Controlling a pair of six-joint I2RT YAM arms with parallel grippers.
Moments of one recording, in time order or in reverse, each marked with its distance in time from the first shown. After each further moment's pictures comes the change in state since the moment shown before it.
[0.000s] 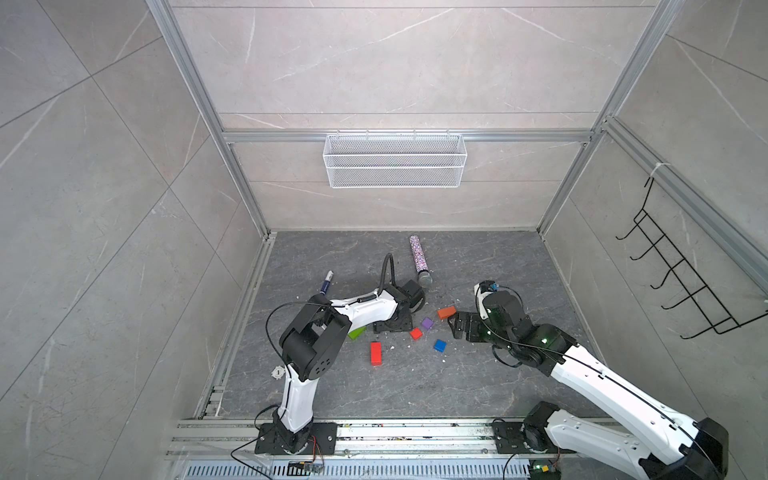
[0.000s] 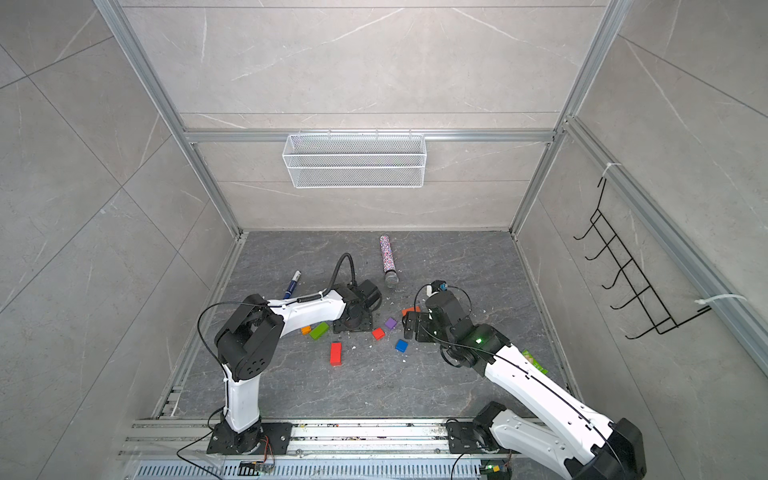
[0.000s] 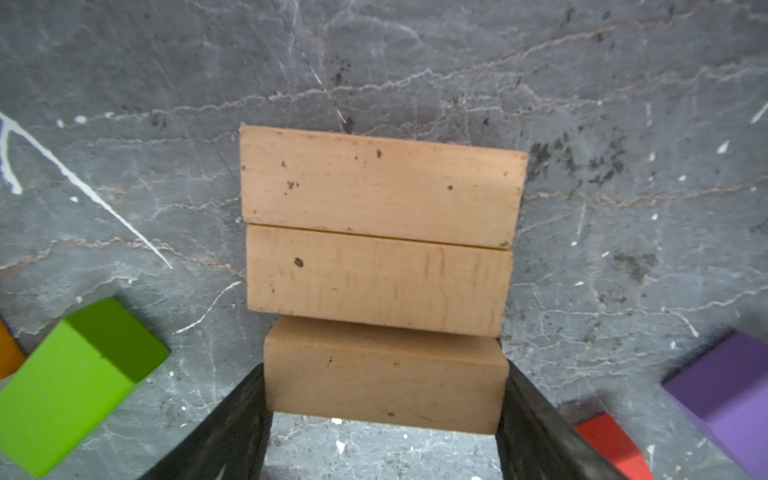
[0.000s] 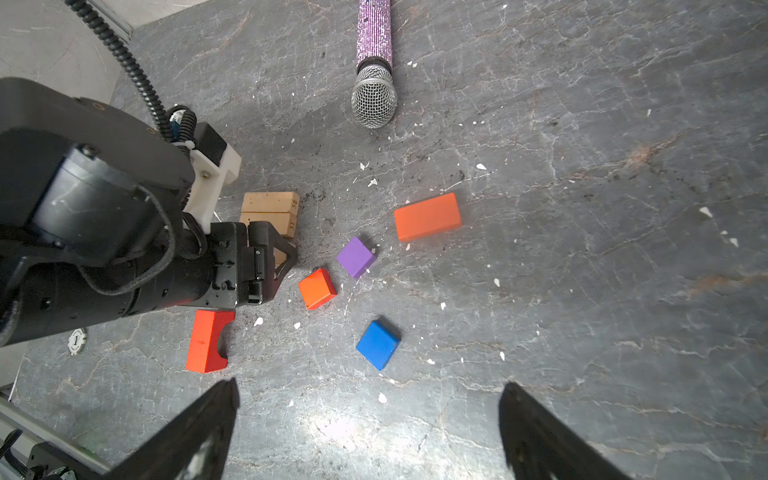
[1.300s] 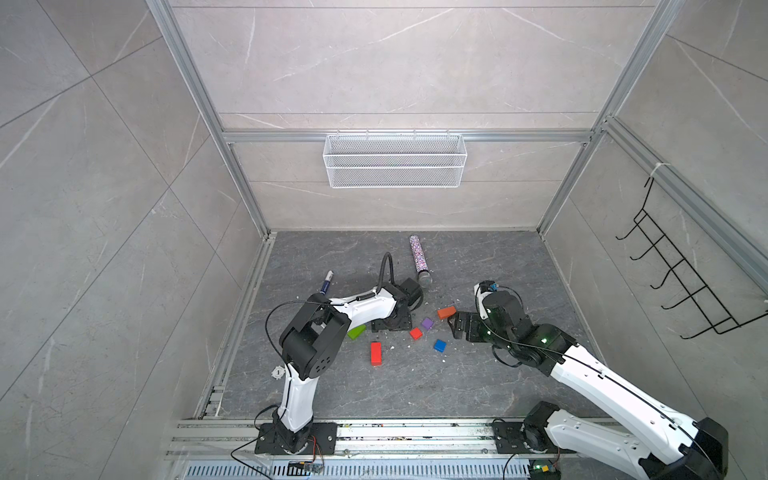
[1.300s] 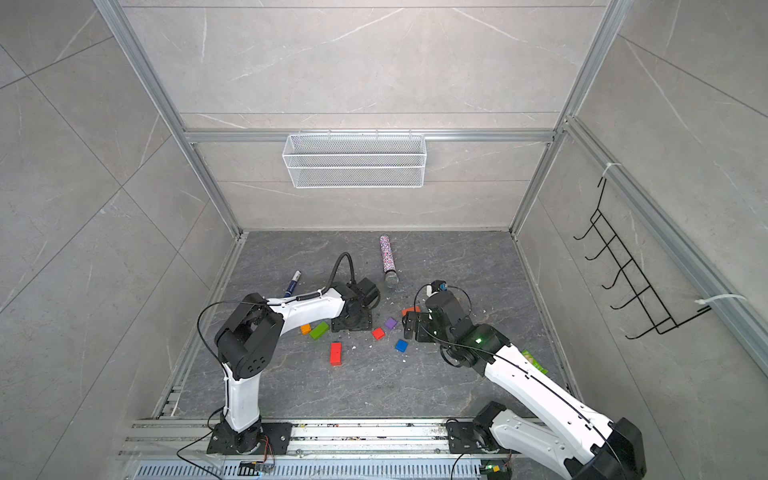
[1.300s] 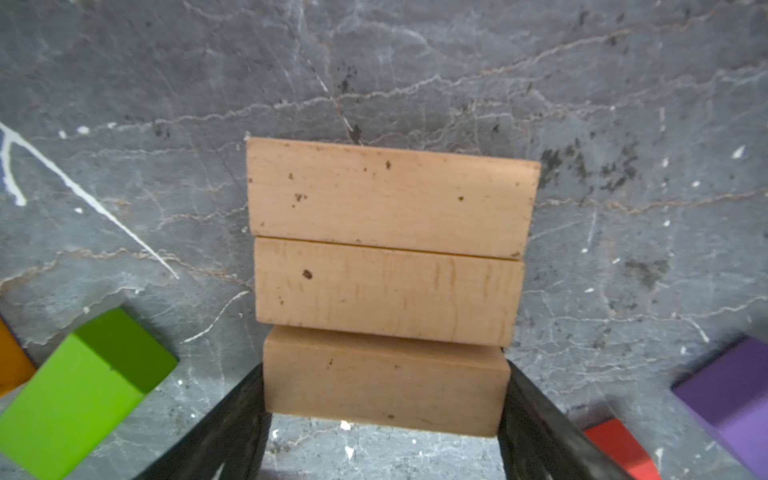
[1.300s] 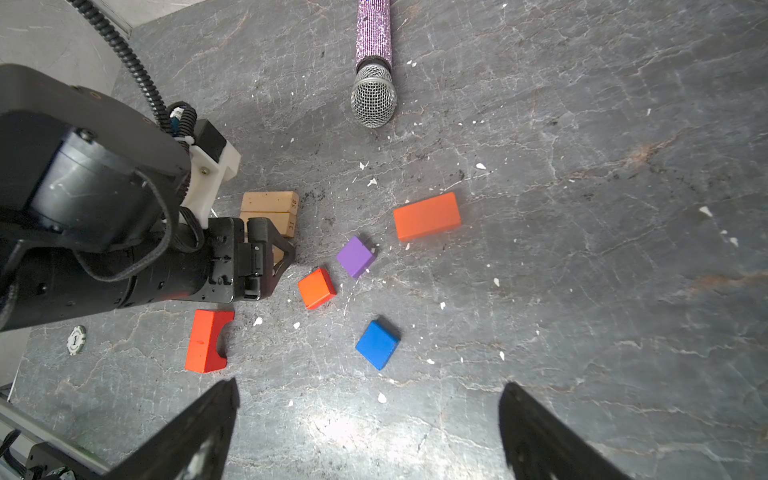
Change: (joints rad) left arm 0.019 0.008 0.014 -0.016 0.017 0.029; right arm 0.000 0.001 0.000 0.000 0.000 0.000
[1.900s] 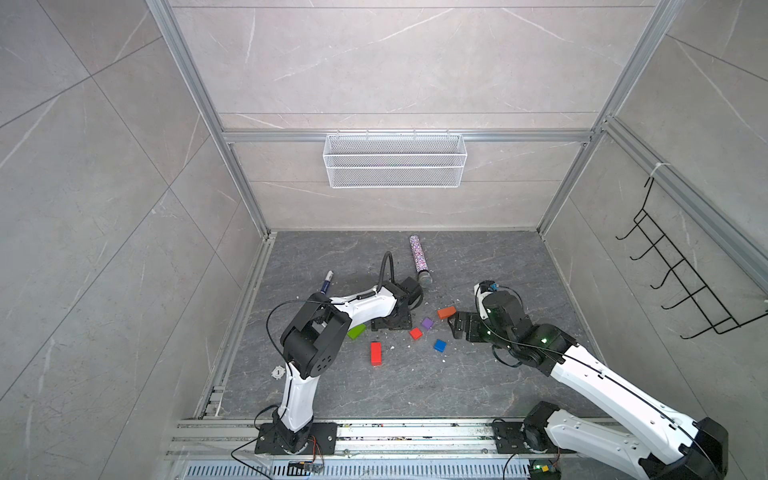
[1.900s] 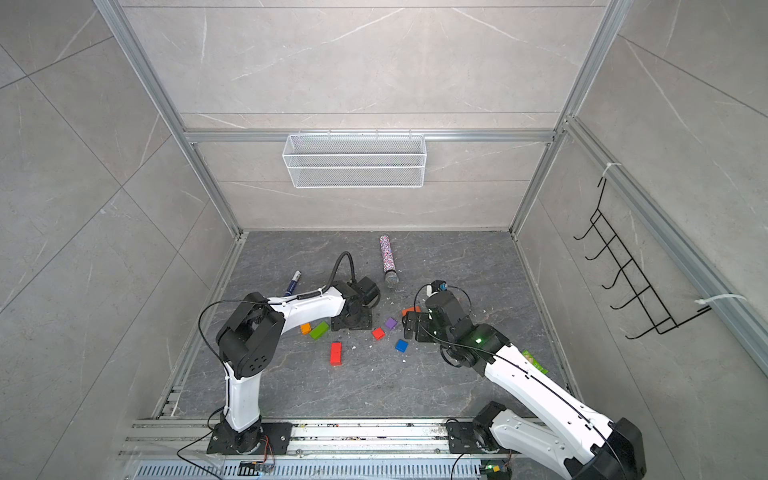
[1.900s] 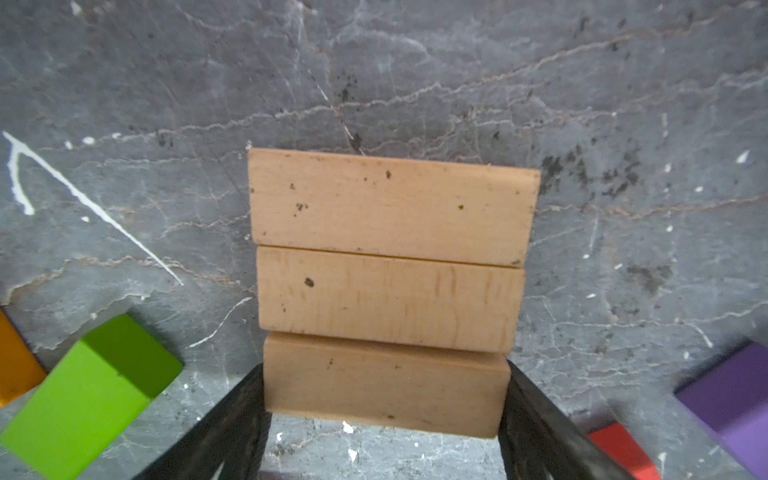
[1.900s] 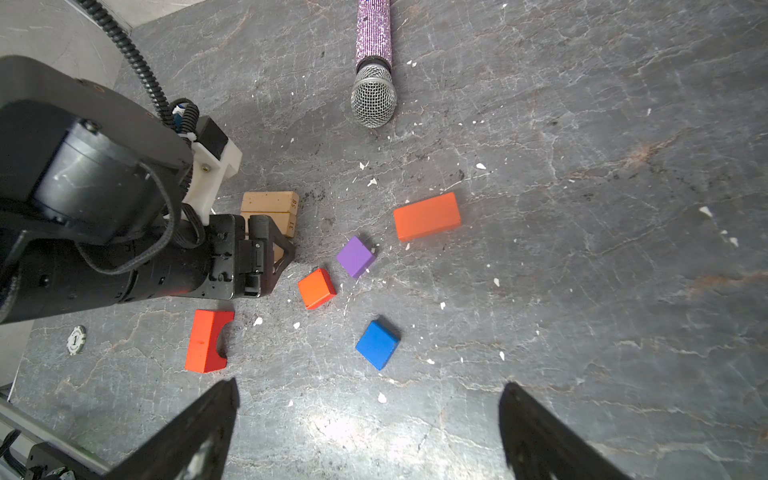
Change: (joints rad) left arm 0.004 0.010 0.017 -0.016 -0.001 0.006; right arm 0.000 0.000 0.000 0.000 0.000 0.000
